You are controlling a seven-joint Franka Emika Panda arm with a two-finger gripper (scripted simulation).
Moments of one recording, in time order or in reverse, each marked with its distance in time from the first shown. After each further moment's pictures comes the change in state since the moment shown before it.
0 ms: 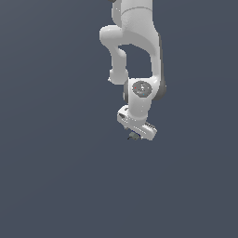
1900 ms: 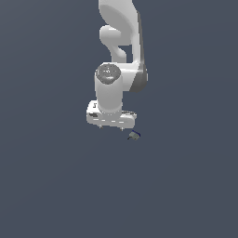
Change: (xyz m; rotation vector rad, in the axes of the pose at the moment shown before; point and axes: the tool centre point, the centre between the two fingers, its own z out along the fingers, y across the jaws) arm 0.087 0.078 -0.079 -0.034 -0.031 -0.527
